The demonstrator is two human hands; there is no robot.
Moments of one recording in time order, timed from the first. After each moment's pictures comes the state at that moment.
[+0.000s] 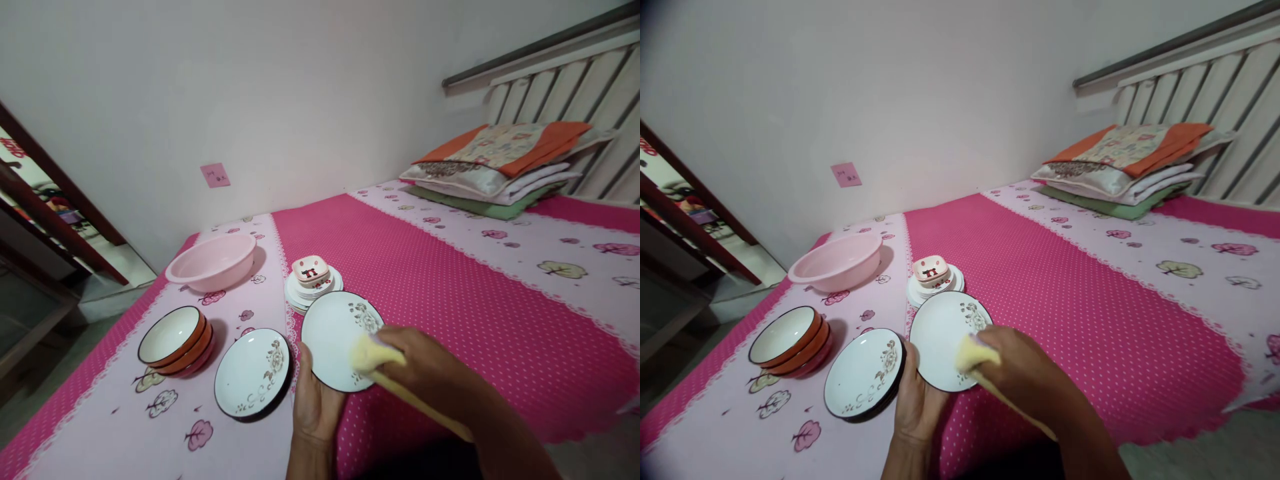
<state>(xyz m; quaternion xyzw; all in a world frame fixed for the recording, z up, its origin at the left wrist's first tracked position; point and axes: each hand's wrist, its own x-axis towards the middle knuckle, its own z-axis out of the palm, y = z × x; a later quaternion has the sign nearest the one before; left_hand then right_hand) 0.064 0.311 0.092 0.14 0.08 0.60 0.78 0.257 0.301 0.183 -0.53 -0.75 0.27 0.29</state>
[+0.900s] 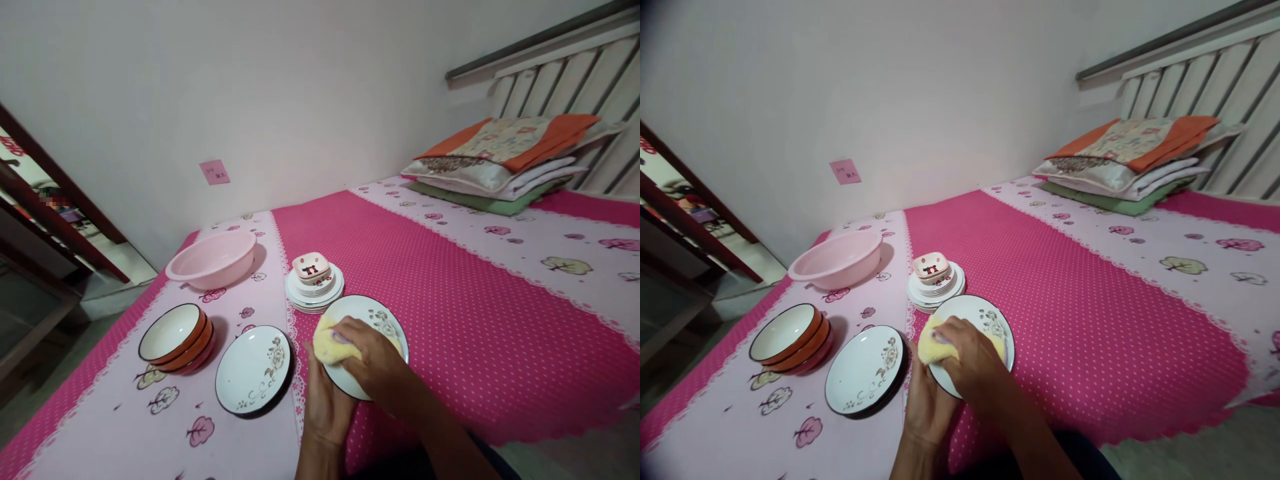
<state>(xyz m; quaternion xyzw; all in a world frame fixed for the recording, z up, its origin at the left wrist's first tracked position) 0.081 0.301 0.102 0.08 0.16 0.61 0.77 0.194 0.316 0.165 -0.42 -0.75 0.30 0.40</state>
